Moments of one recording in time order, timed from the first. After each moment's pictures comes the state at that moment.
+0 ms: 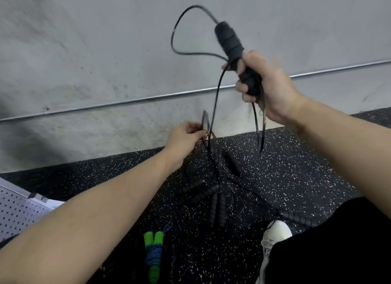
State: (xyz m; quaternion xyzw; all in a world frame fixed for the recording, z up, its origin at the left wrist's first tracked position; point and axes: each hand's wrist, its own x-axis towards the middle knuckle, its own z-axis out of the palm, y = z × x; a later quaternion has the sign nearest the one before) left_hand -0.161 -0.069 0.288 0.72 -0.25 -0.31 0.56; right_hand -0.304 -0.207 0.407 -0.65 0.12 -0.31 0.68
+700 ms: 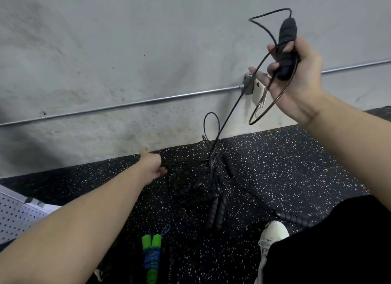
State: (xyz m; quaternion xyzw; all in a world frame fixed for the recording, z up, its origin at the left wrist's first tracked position) left_hand -0.100 -0.026 0.232 0.79 0.02 -0.35 0.50; right_hand -0.335 -0.244 0.416 -0.37 0.18 -0.44 0.80
